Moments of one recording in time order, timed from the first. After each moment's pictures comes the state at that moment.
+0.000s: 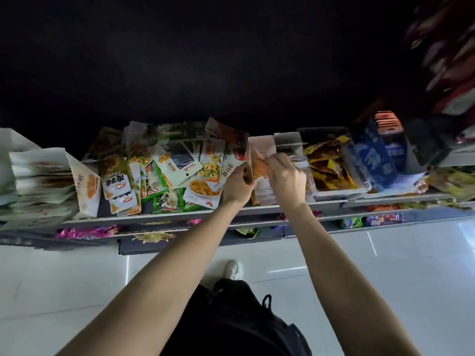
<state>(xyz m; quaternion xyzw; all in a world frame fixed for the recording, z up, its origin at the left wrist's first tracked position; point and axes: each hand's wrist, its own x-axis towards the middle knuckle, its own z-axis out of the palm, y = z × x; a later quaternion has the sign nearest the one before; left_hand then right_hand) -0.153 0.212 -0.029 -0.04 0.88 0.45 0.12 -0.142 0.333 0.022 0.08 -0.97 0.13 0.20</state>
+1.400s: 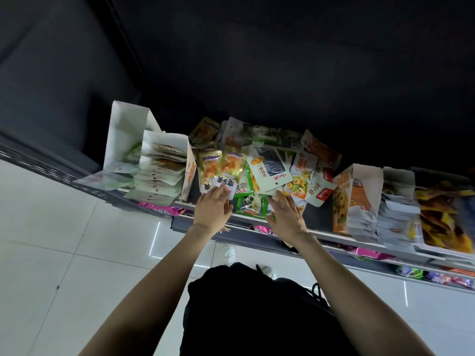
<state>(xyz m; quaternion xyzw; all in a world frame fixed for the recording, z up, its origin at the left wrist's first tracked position) -0.087 -0.049 -0.083 -0.04 0.98 0.15 0.09 -0.131 0.163 -0.058 0.16 -0.95 0.09 -0.27</state>
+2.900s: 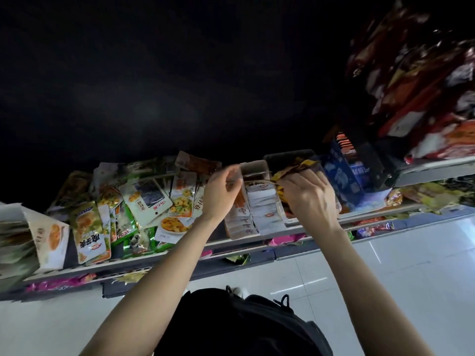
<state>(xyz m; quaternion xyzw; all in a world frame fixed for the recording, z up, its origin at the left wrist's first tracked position) -0.194 0.244 0.018 0.08 0.88 0.46 -0.02 -0.143 0.441 0.083 0.19 -0.93 0.00 0.32</state>
